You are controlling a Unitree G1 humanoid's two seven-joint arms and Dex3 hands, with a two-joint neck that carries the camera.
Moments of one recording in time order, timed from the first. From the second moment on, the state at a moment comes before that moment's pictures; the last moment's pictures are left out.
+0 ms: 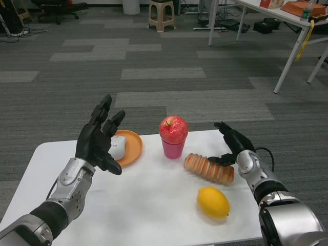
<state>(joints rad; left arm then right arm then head) -0.57 0.22 -0.64 0.90 -0.88 -0.74 -0.21 -0.48 -0.31 -0.16 1.03 -0.67 -0.33 -0.16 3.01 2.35</state>
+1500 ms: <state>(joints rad) -0.57 0.22 -0.64 0.90 -0.89 -0.74 -0.21 -0.35 -0.42 0.11 0.67 -0.41 -0.27 0.00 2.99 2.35</state>
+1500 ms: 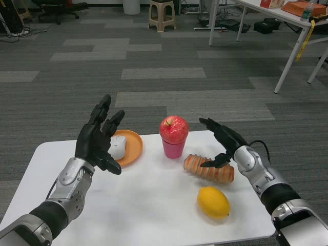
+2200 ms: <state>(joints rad) -0.57 0.22 -0.64 0.90 -0.89 -0.74 -0.21 -0.35 -0.36 0.13 0.72 -0.61 -0.18 0.04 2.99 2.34</state>
